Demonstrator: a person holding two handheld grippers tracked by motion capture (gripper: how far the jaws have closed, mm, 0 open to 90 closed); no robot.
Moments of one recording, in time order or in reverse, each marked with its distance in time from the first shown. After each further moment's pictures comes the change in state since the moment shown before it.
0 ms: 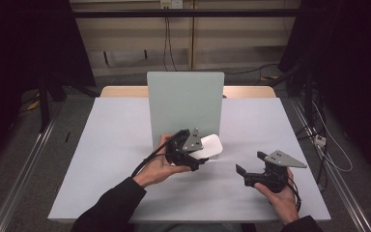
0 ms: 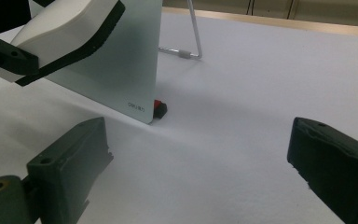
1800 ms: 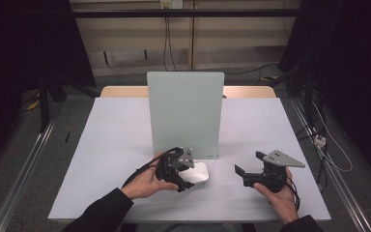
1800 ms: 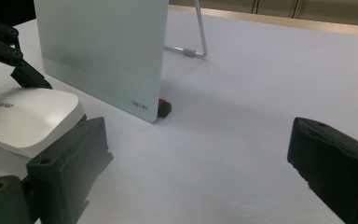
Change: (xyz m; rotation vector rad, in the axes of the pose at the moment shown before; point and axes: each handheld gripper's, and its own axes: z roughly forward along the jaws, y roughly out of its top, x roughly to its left) left arm -0.023 -0.042 0.006 0.253 -0.232 -0.067; right arm 0.001 0.001 0.003 0.007 0.014 -0.013
